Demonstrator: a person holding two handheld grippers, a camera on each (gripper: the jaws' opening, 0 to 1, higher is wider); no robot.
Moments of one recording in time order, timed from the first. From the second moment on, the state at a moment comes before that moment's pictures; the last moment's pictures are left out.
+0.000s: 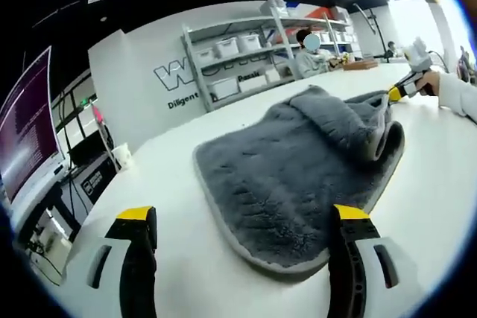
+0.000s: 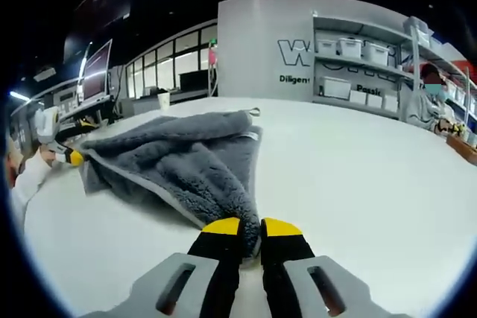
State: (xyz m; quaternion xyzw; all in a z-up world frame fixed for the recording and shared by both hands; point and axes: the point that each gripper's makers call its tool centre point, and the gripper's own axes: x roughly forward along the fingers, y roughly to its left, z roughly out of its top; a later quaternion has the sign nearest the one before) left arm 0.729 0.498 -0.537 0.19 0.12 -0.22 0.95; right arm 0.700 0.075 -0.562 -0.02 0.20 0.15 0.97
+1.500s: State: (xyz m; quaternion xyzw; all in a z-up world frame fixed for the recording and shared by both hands) left arm 0.732 0.499 -0.538 0.18 0.13 -0.22 0.95; right arm 0.662 -0.034 -0.562 0.01 0.19 0.02 0.98
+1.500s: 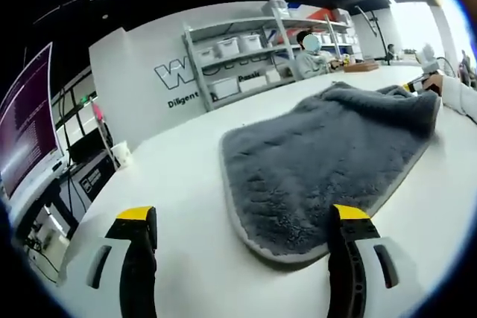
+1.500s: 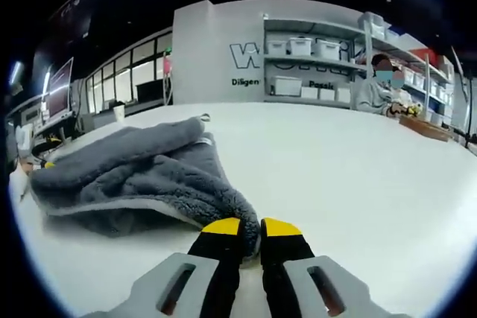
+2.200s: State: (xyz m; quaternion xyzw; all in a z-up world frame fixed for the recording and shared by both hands) left arm 0.731 0.500 -0.538 0.18 0.13 -0.22 0.95; right arm 0.635 -0.100 -0.562 0.01 0.19 -0.05 0.98
